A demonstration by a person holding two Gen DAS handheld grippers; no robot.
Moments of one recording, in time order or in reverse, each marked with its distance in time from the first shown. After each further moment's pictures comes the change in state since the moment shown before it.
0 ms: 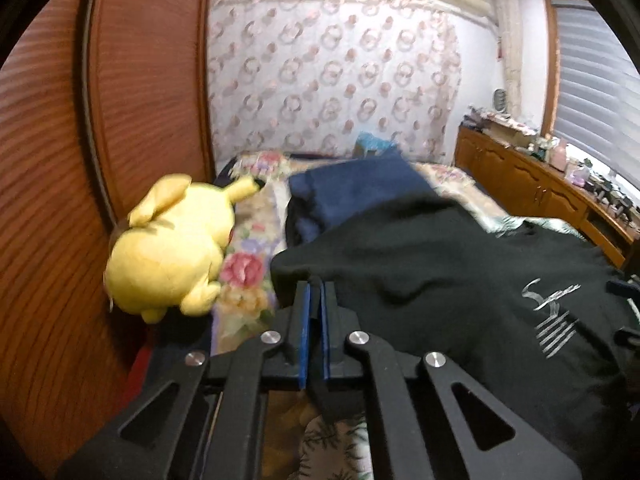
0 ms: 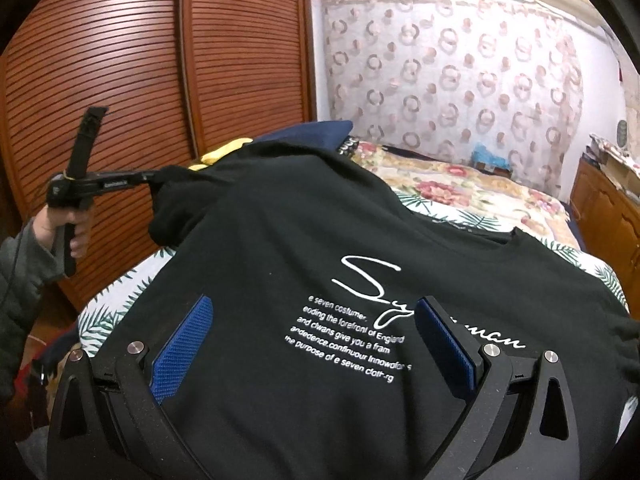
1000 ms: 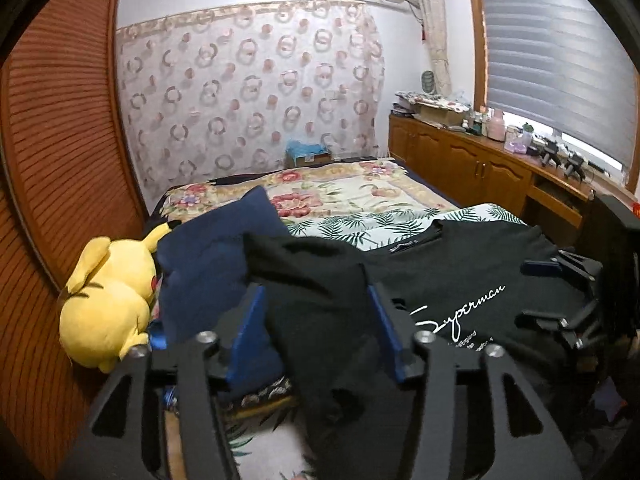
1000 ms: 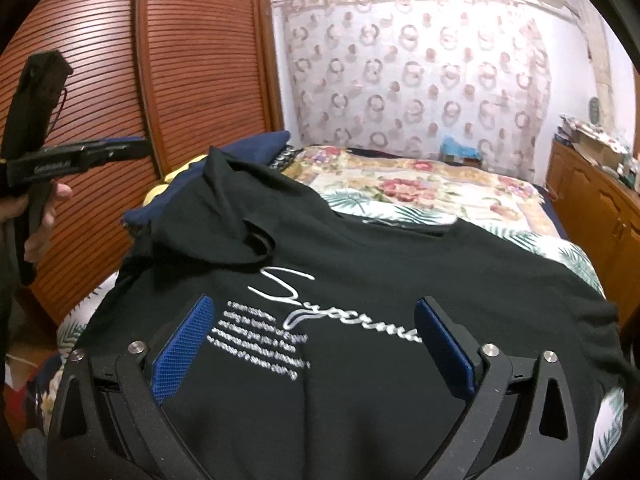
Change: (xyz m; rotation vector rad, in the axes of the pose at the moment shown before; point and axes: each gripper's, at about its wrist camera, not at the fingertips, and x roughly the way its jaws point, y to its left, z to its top) left arm -0.010 -0.124 0.041 0.161 0.006 -0.150; right arm -0.014 -0.068 0.003 0.070 -0.015 -0.054
